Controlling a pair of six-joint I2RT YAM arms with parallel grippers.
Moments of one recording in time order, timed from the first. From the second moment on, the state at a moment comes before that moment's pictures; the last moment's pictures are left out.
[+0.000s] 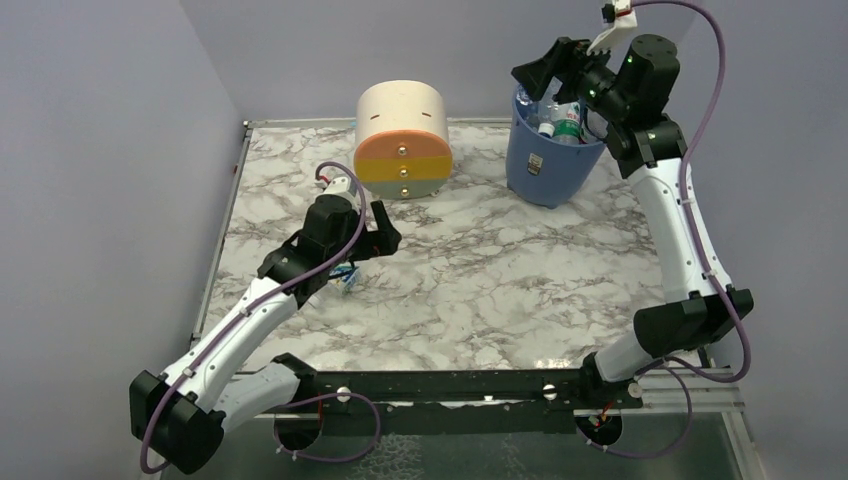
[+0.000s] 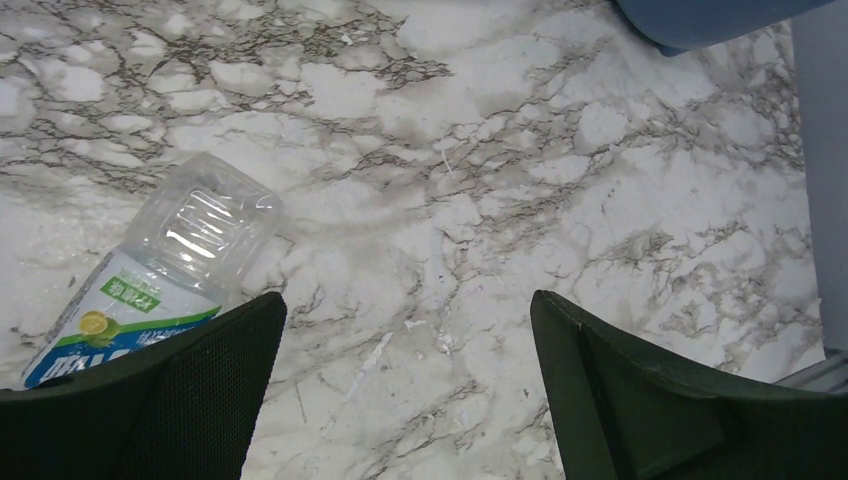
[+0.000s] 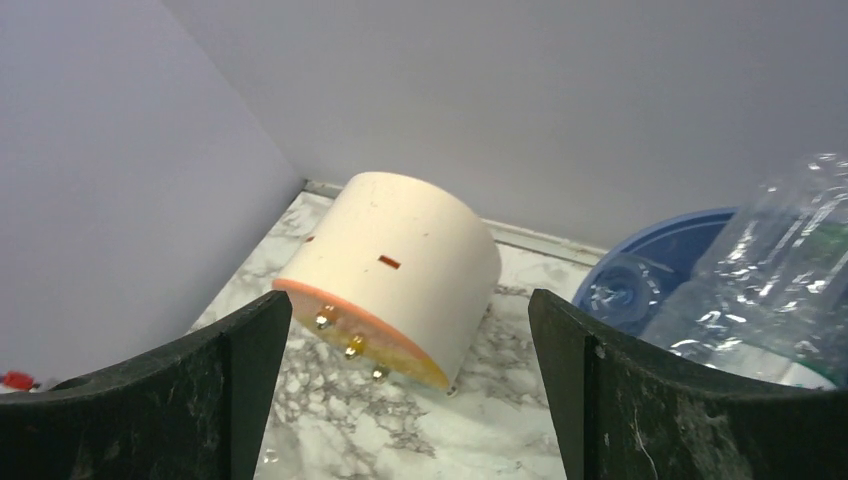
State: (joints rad) left arm -0.53 1.00 0.85 -0.44 -0.04 -0.58; right arm 0.16 1.56 1.85 -0.29 -0.38 0.29
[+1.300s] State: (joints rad) left arm -0.22 1.26 0.82 -0.57 0.04 -0.37; right arm 0.52 1.36 1.30 -0.27 -0.46 0.35
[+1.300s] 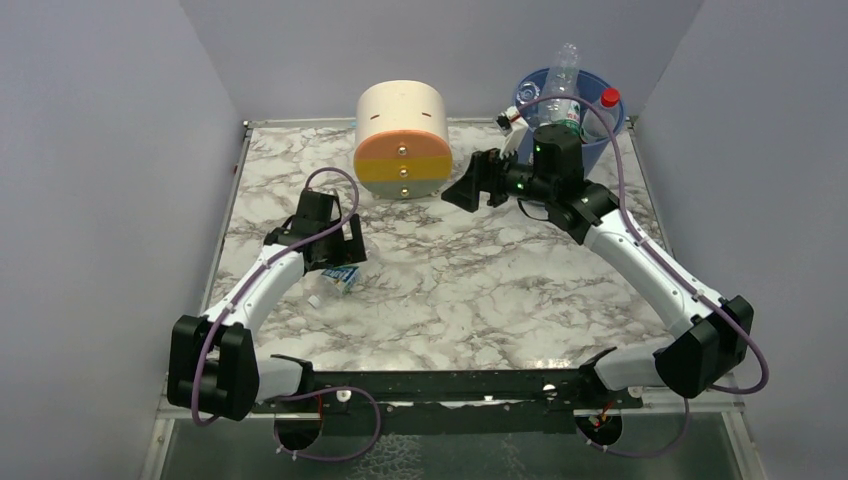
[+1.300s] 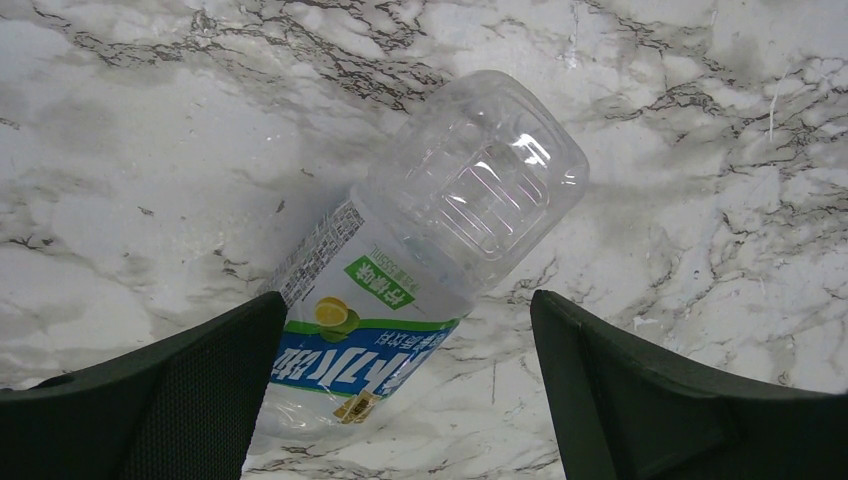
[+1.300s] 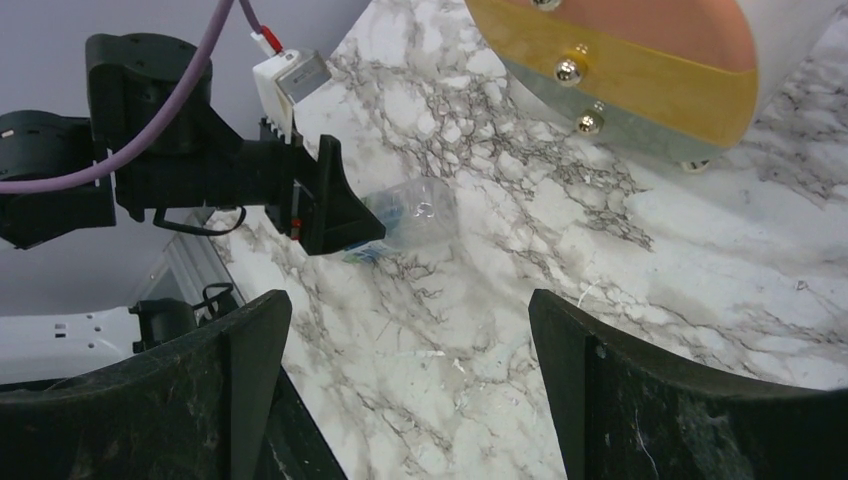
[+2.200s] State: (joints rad) left arm -0.35 1.35 0.82 -0.54 0.12 -0.38; right arm 0.53 1.37 1.21 -0.26 -0.47 0.35
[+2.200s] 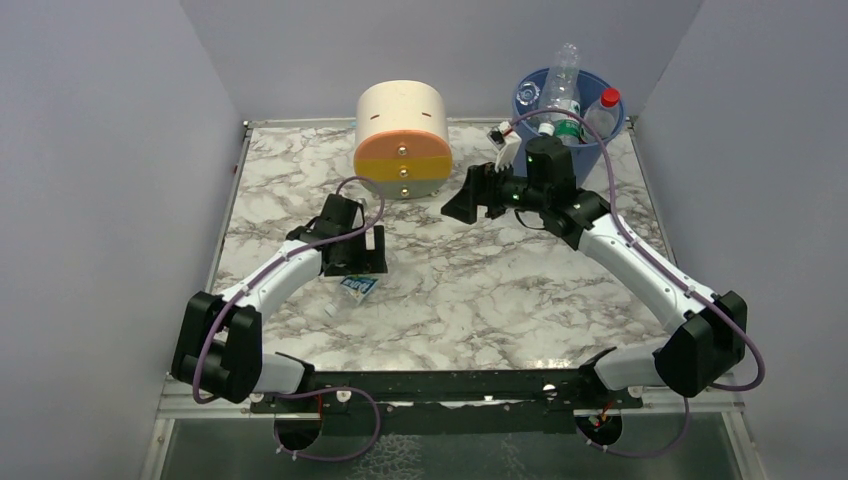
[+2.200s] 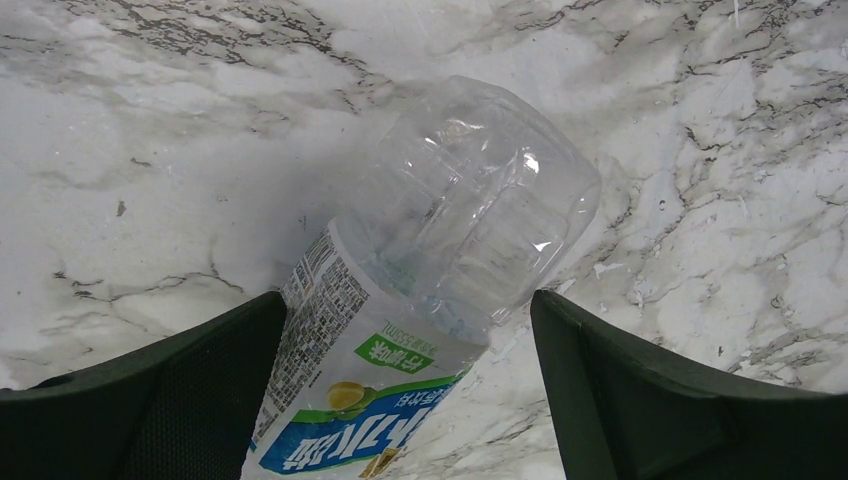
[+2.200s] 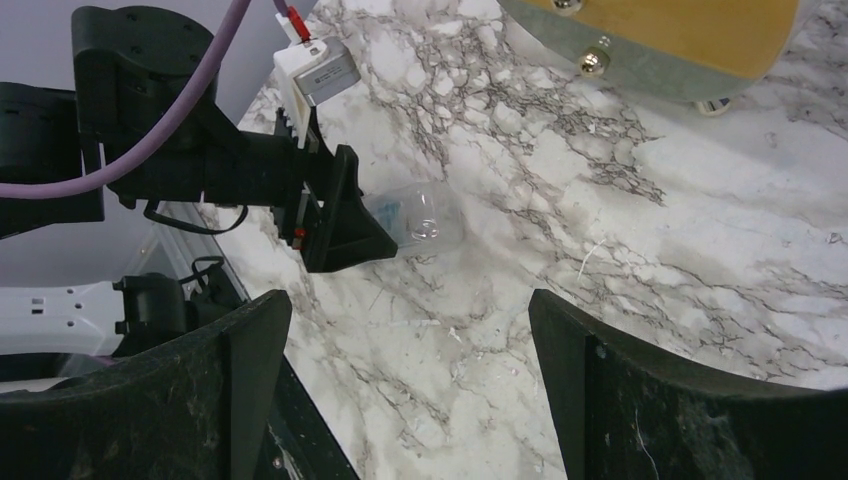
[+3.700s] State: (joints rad) left arm -0.48 1.38 0.88 -0.37 0.09 -0.53; right arm 0.53 1.35 1.15 -0.29 -0.45 0.32
